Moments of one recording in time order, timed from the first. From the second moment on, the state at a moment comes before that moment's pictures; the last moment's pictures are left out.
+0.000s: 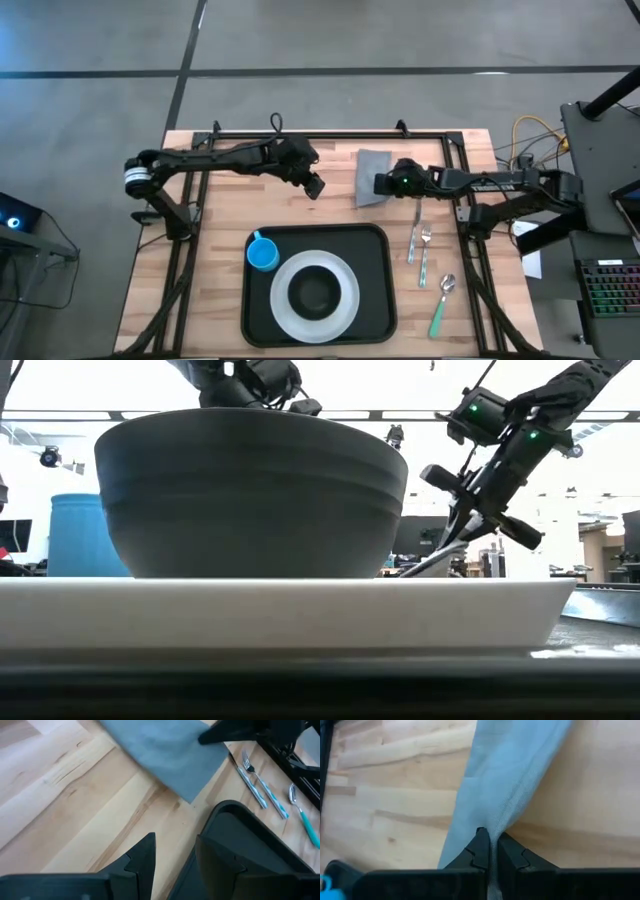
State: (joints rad) left arm 0.30 1.59 1.24 -0.43 0.12 -0.50; right arm -0.33 1.23 0.55 -0.18 0.16 1.20
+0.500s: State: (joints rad) left arm 0.30 1.58 1.18 -0.43 0.12 -0.50; right arm -0.16 1.18 0.57 -0.24 -0.04 1.36
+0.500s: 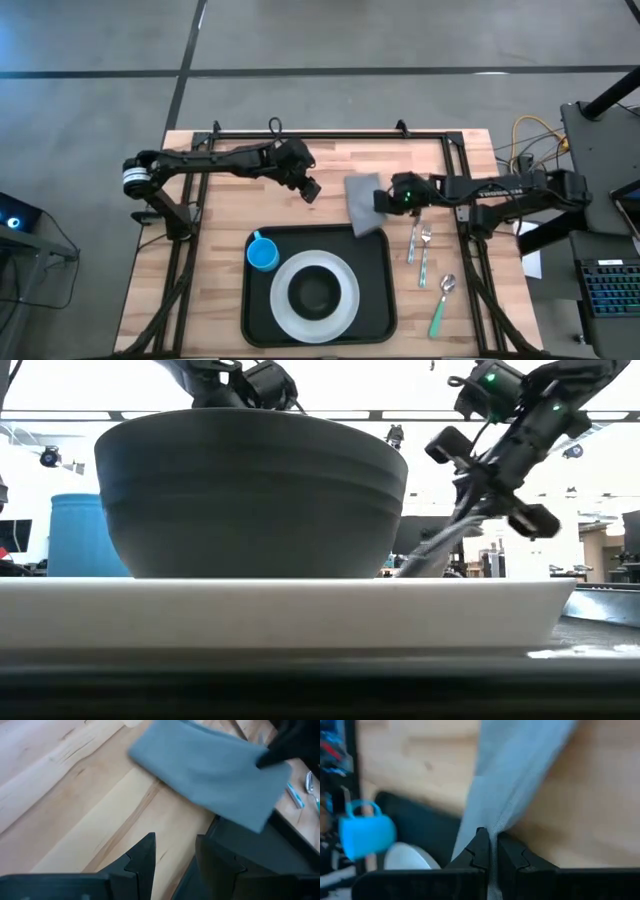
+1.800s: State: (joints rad) left arm 0.30 1.17 0.89 -0.54 0.12 -0.41; right arm 0.59 1.69 0.90 -0.34 0.00 2.17
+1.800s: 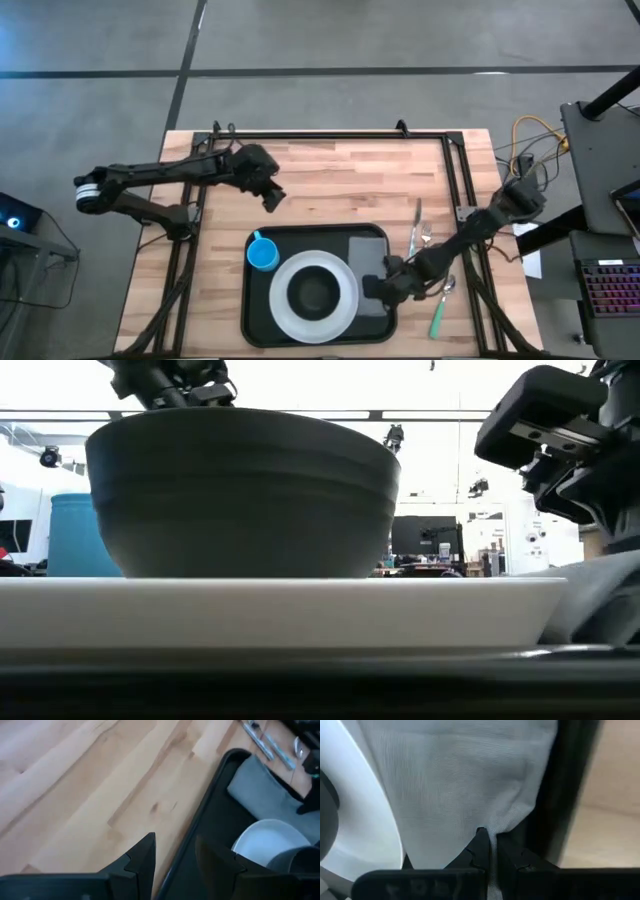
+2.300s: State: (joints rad) left arm 0.30 0.91 0.68 -0.47 0.12 -0.52; right arm 0.60 1.72 1.06 -0.64 -0.09 2.14
